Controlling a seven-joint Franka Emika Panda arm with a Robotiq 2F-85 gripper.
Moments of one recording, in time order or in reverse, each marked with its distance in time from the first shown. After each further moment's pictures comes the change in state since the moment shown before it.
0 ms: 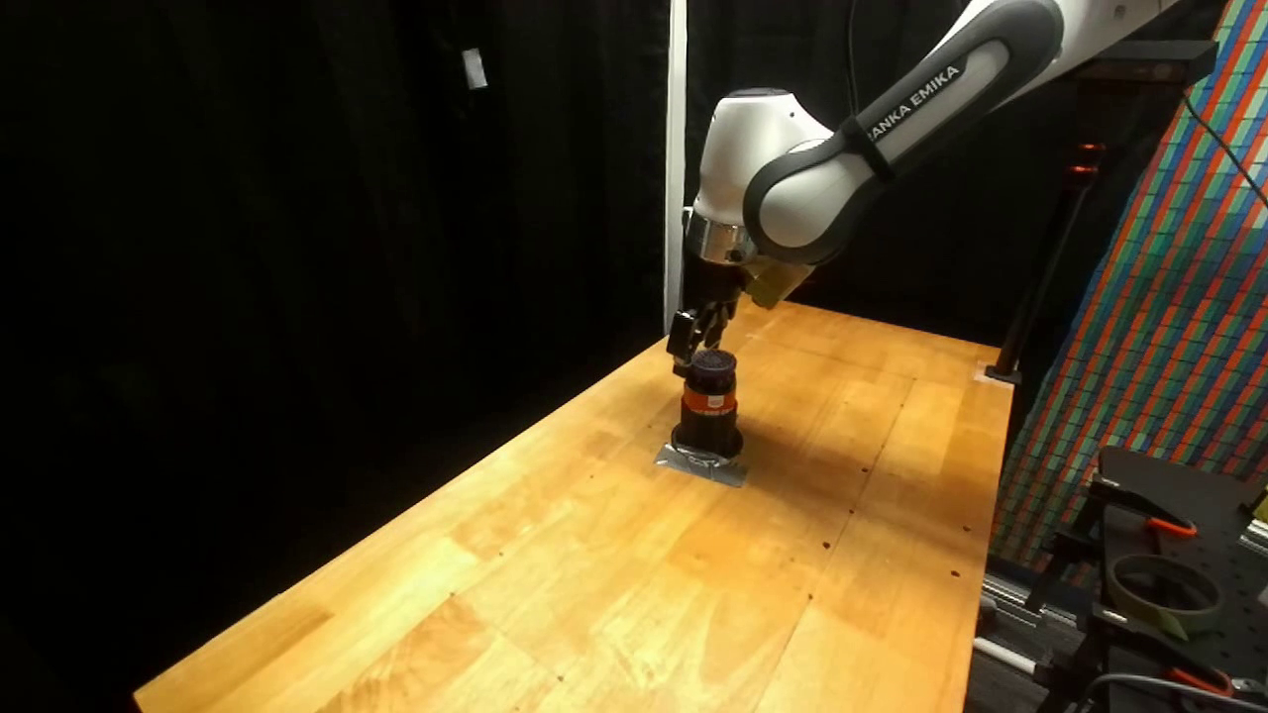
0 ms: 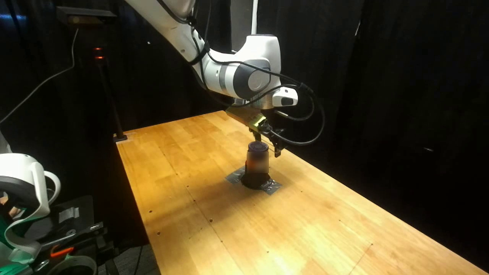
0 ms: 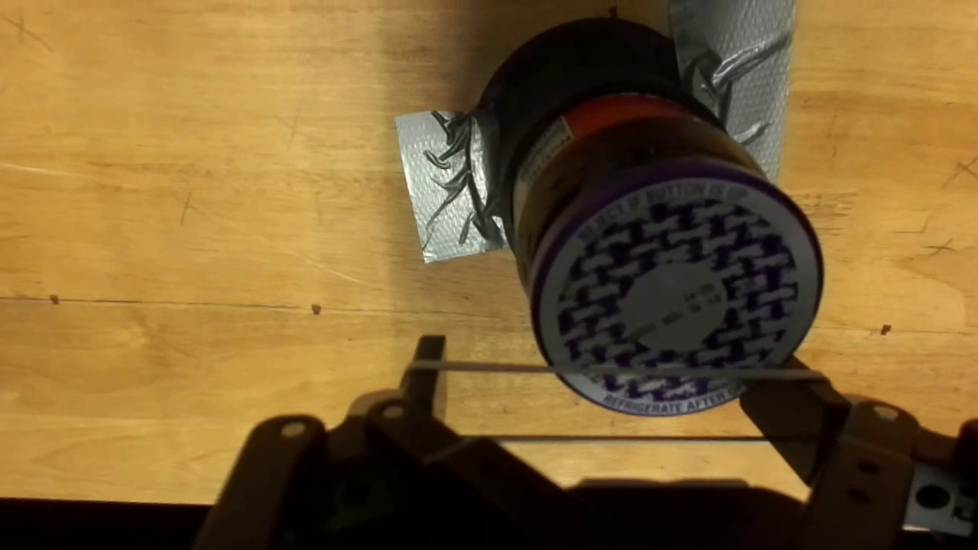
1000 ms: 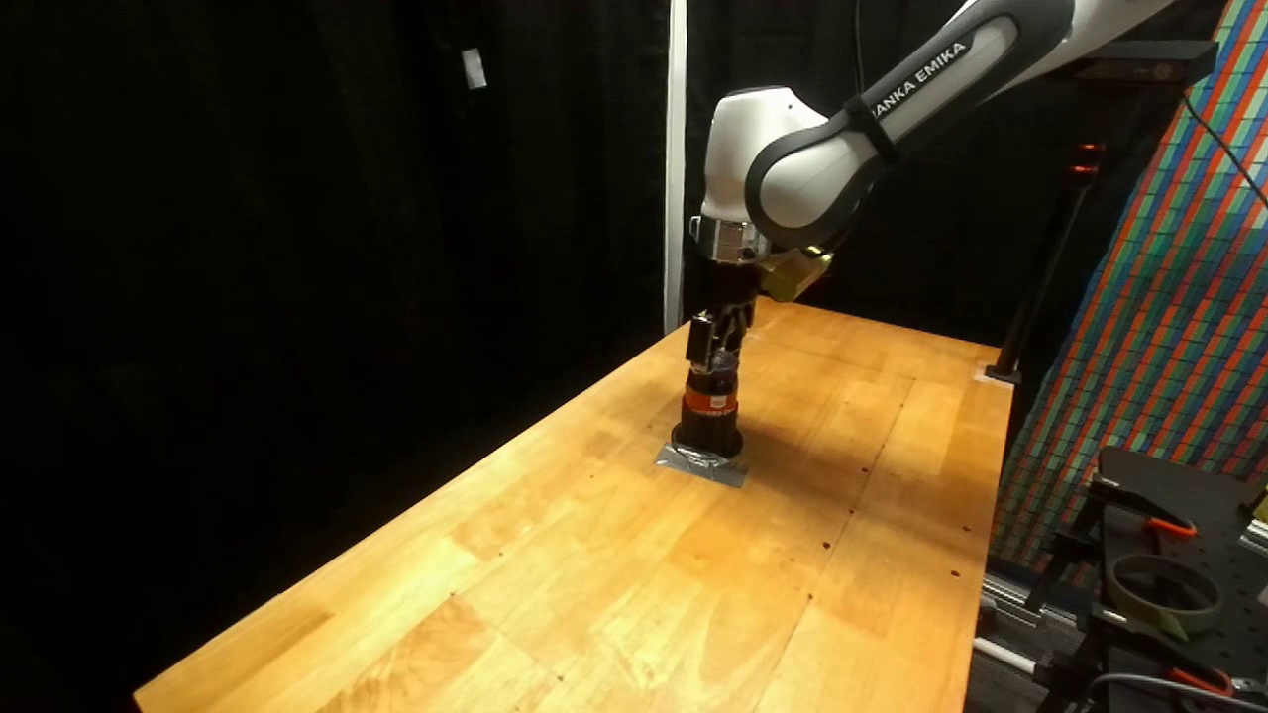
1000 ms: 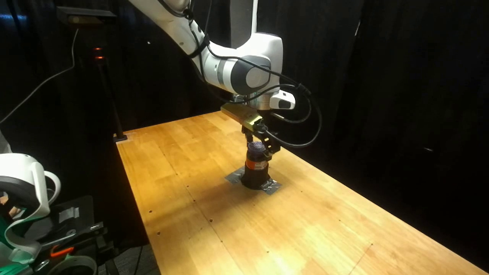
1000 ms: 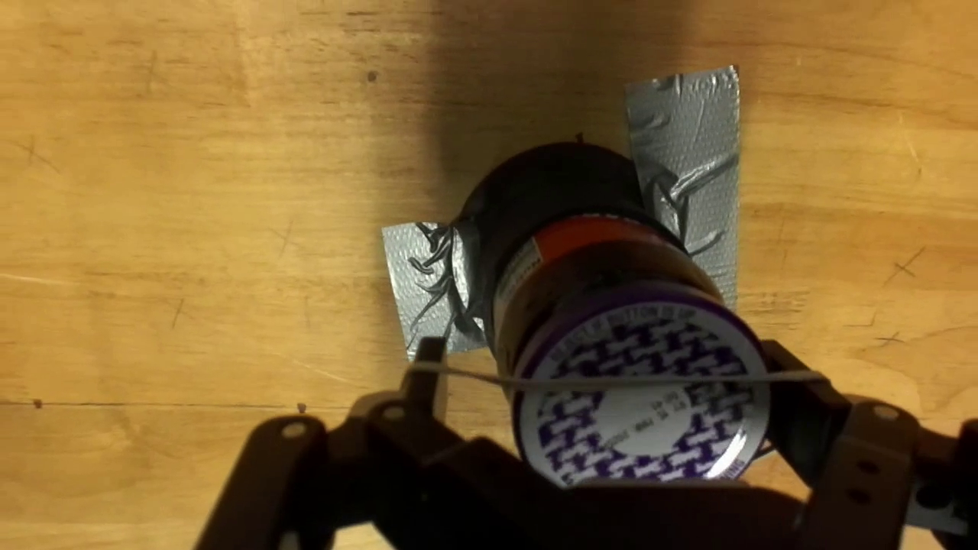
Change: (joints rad) arm -0.014 -0.032 0.014 -0.019 0.071 -0.134 -0.057
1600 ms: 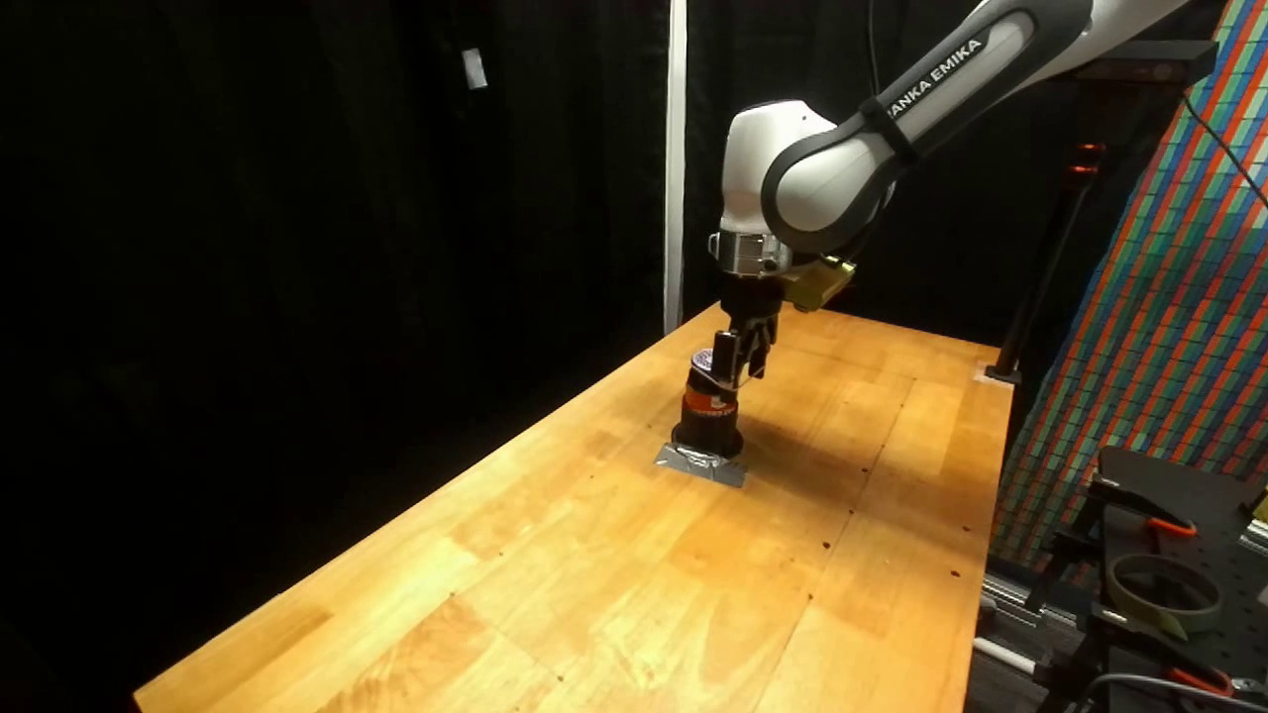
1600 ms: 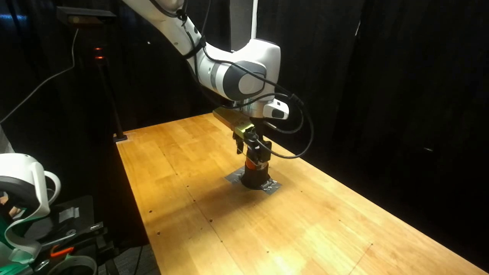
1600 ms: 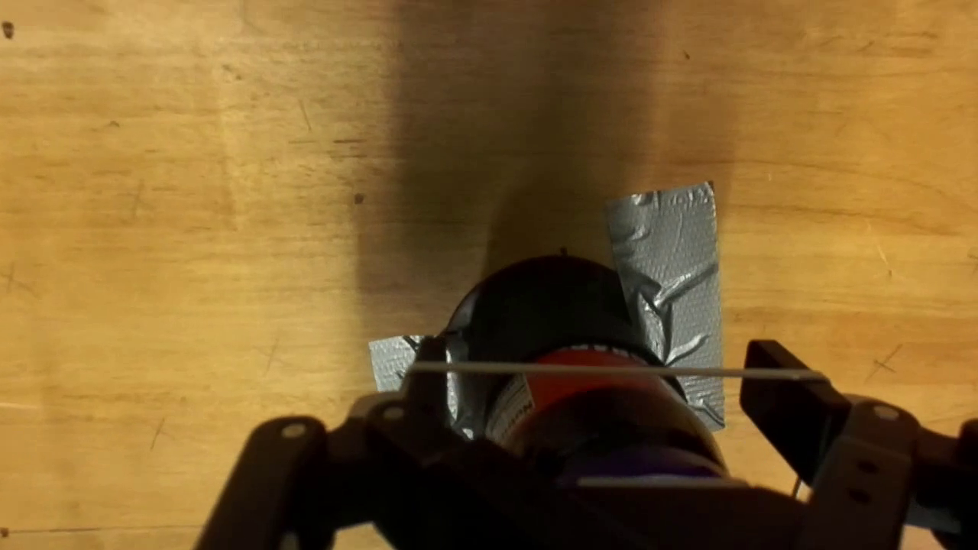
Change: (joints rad) arm -0.019 -0.036 0.014 -0.089 0.055 -0.028 -0.032
